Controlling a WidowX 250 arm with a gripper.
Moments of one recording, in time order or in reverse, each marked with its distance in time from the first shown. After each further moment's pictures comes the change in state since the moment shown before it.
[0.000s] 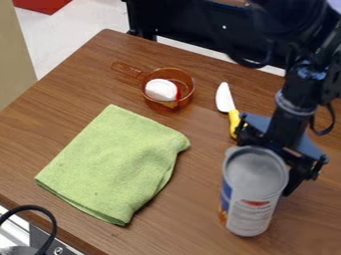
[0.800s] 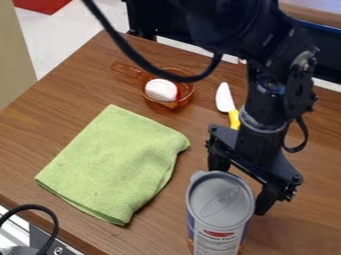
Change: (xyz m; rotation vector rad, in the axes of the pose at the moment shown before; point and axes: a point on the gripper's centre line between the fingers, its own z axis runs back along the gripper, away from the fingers) arm -0.044 0.010 0.017 -0.029 -0.080 -0.051
